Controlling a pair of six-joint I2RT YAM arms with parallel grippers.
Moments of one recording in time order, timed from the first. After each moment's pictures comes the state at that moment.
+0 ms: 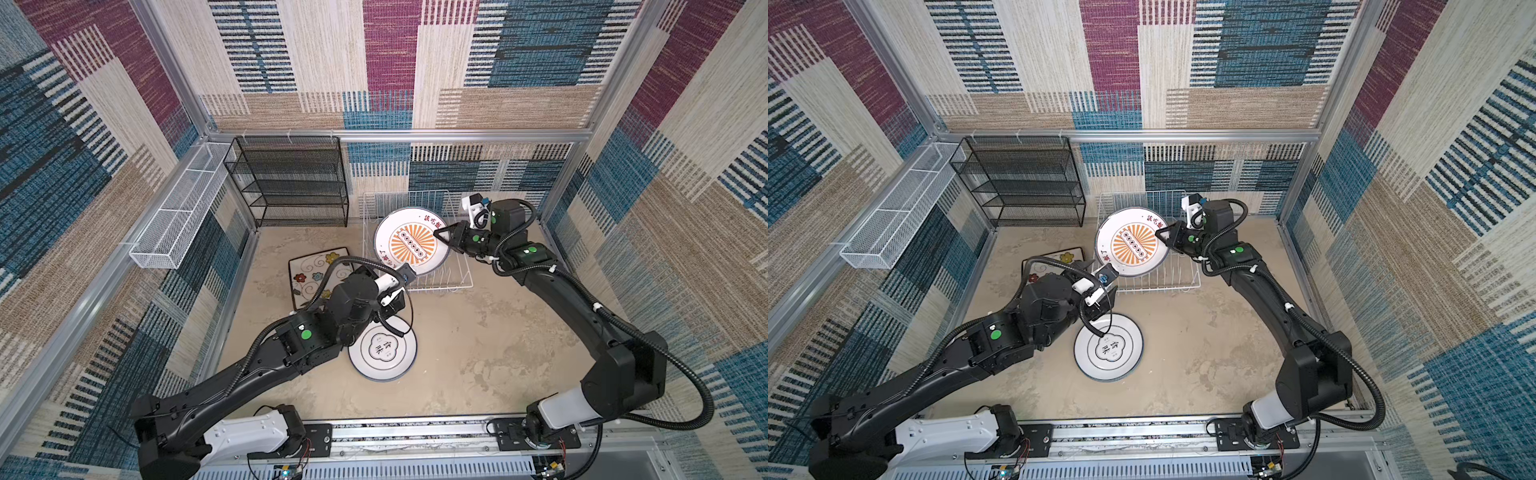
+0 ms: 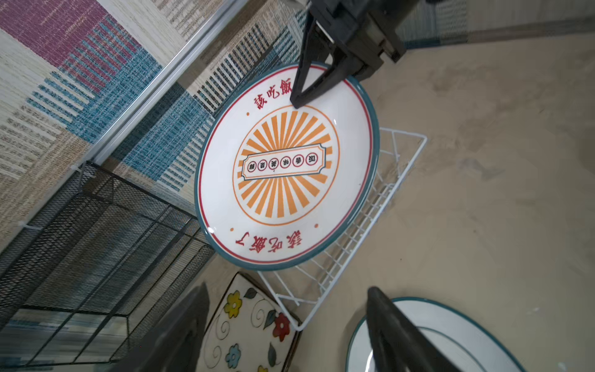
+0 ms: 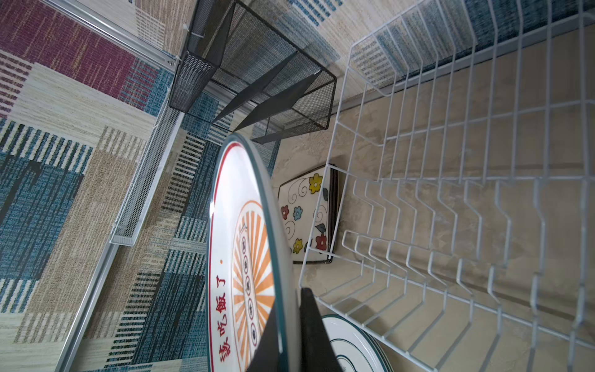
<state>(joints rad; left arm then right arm) -0.97 1.08 1.16 -0.41 -0.44 0.36 0.31 1.47 1.33 -0.25 -0.54 0.74</state>
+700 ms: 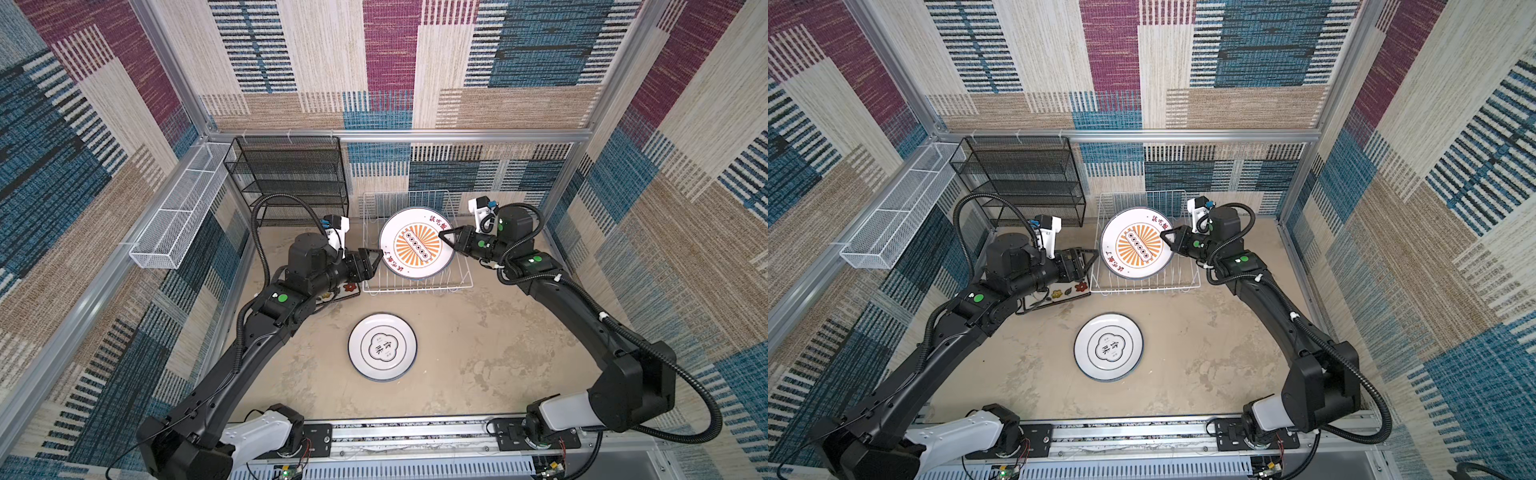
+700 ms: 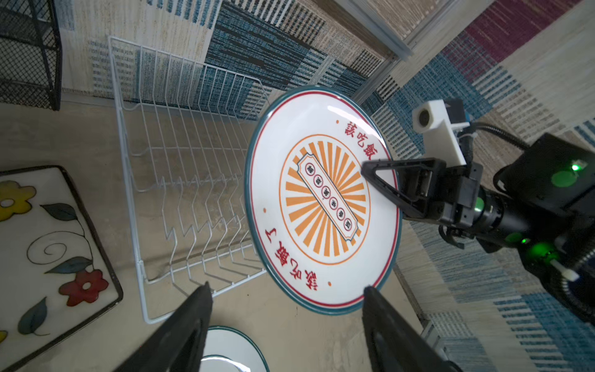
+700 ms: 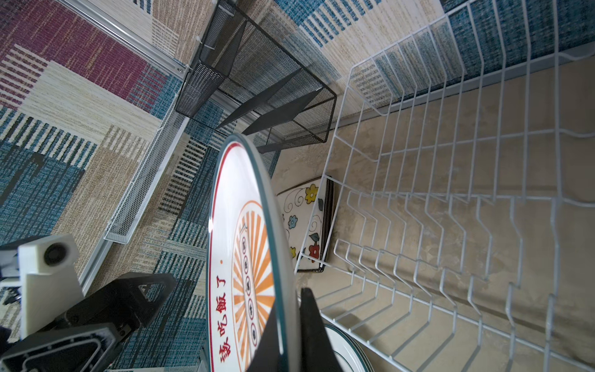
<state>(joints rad) -0.42 1.17 1.15 -0.34 0.27 -0.57 0.30 1.44 1.25 -0.16 -0.56 0.70</state>
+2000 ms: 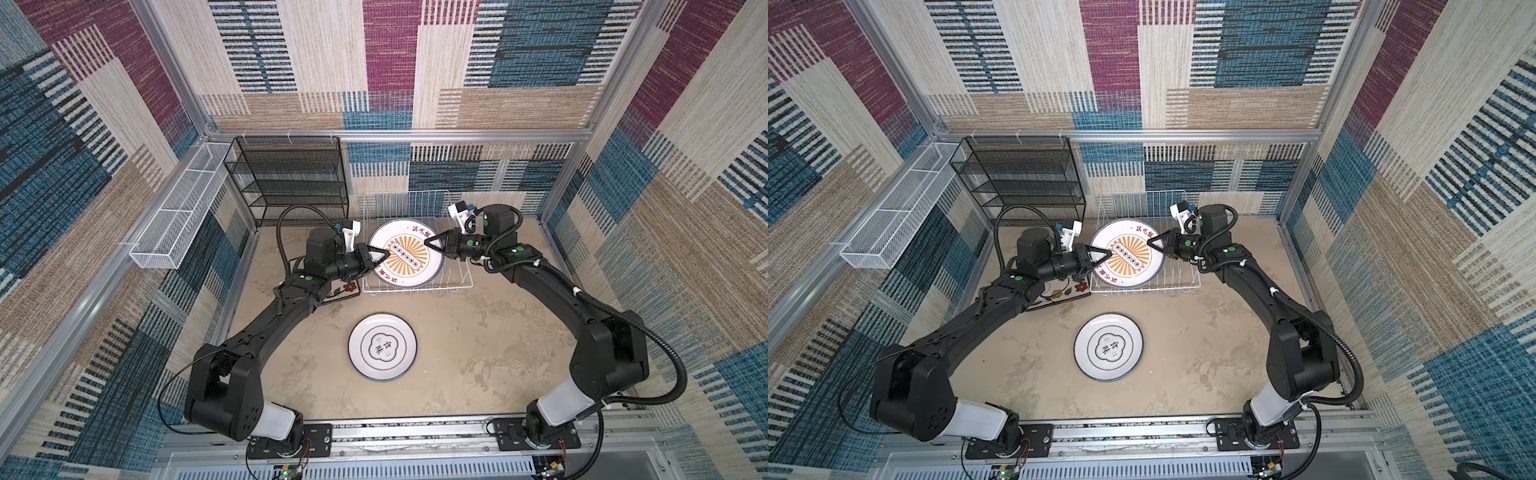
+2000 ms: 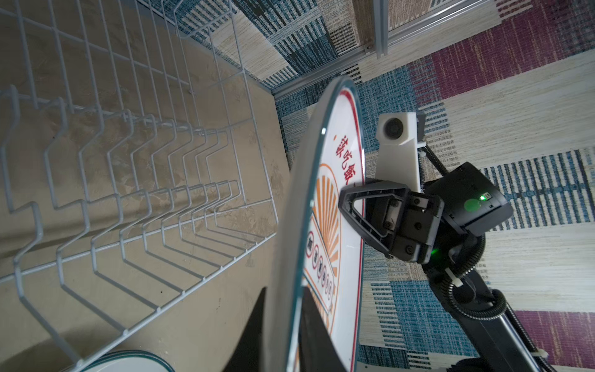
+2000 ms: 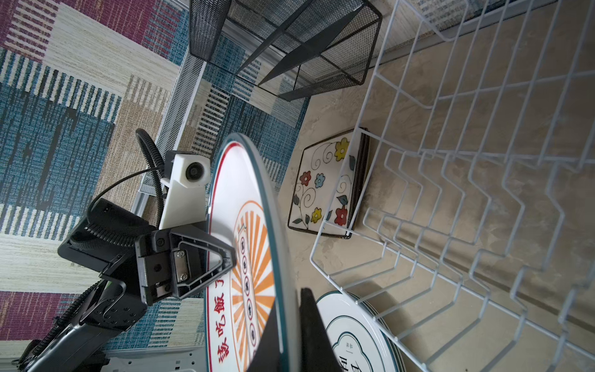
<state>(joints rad) -0.34 1.45 1.08 0.04 0.69 -0.92 0.30 1.61 1.32 -0.15 -0.82 0.70</state>
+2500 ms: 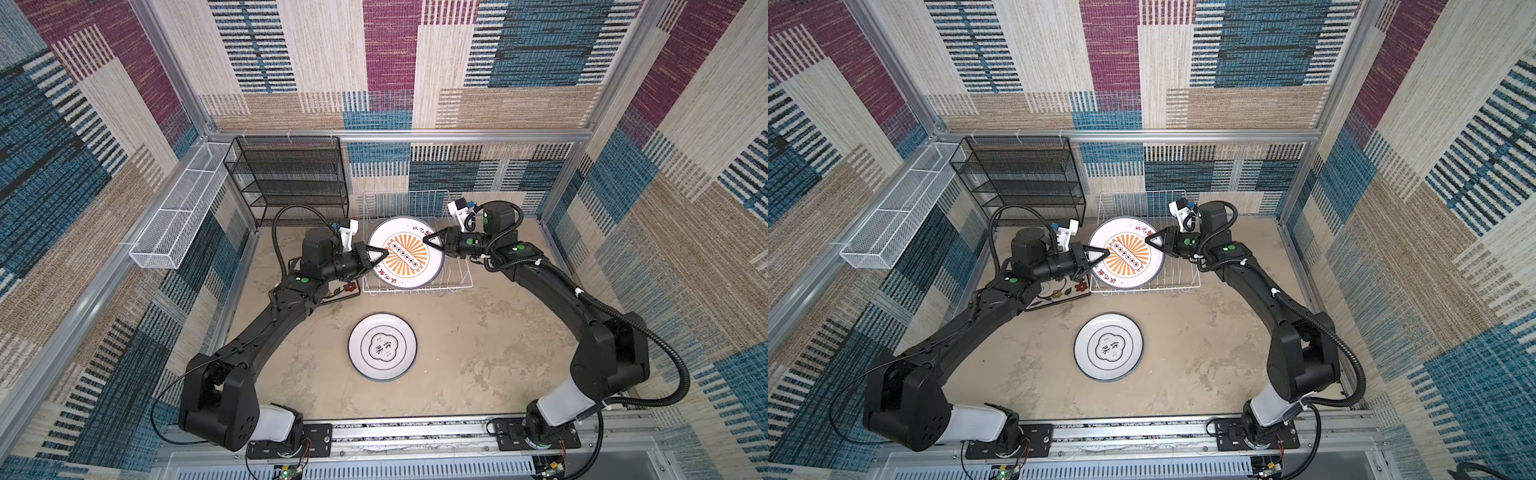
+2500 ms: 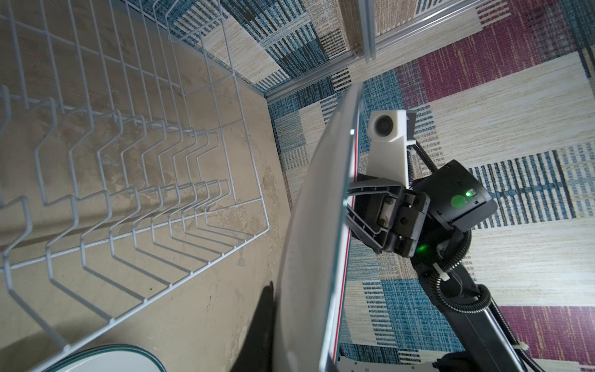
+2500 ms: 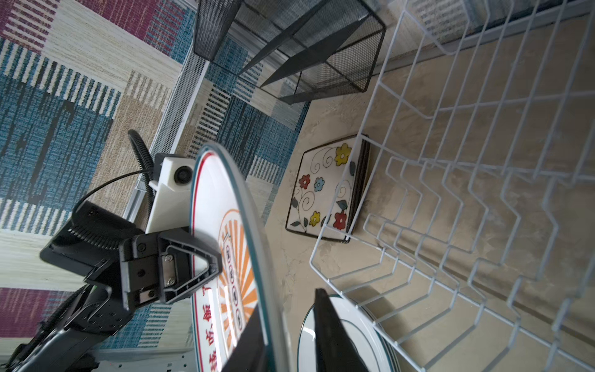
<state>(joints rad) -0.34 1.39 1.08 0.02 0.69 -0.91 0.30 1.59 1.35 -0.19 -0.76 0.64</state>
